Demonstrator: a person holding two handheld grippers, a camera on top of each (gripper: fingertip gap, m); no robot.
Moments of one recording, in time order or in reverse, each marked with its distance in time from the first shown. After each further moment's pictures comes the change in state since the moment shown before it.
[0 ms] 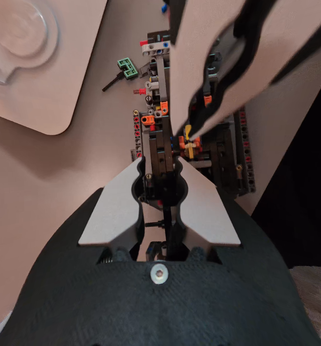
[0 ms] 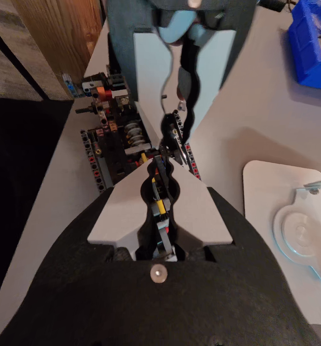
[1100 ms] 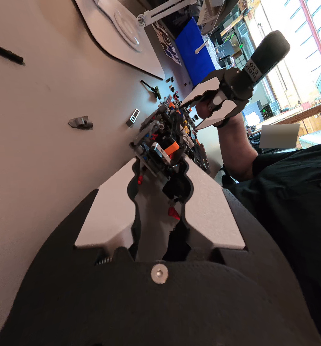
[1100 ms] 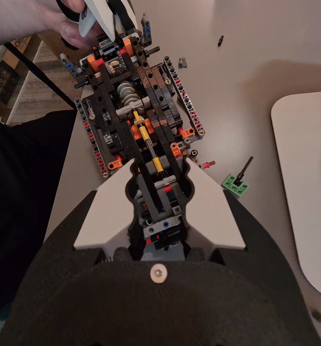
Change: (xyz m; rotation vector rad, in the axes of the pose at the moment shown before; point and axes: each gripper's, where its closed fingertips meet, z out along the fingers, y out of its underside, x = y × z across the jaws) left arm 0.012 0.089 -0.039 0.788 0.308 -0.921; right arm 0.002 0.054 -0.016 0.001 -0.148 0.286
